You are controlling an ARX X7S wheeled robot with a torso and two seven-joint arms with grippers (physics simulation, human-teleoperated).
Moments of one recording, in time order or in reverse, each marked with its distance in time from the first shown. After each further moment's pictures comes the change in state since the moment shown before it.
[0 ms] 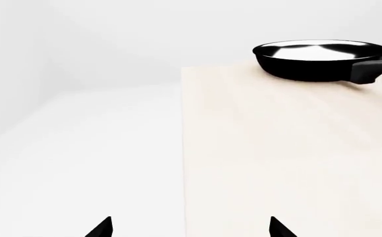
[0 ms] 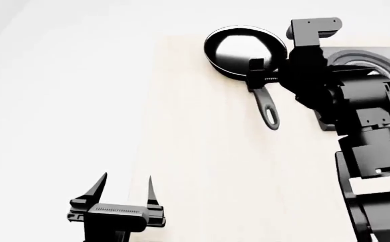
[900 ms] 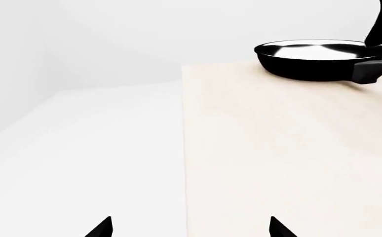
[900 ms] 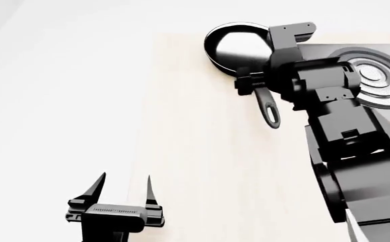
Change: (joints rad) left arm 0.002 -0.010 0.003 0.005 -0.013 0.014 -0.007; right arm 0.202 -0.193 -0.014 0.558 -0.233 -0.150 -0.149
